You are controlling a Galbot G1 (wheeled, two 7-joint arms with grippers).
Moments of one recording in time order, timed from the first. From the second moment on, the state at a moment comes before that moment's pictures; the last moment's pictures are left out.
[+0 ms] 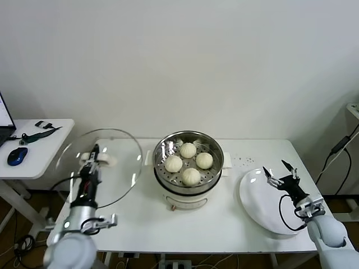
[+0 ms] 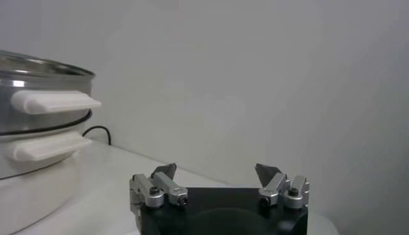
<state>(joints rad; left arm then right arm) 1.37 -1.03 -0.37 -2.12 1.20 0.49 -0.09 -1.15 1.01 0.59 1.42 0.33 0.14 -0.32</state>
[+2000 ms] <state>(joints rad) 0.78 -1.58 0.19 -1.60 1.61 0.74 0.40 -1.14 1.05 0.66 1.31 0.24 0.19 -0.33</state>
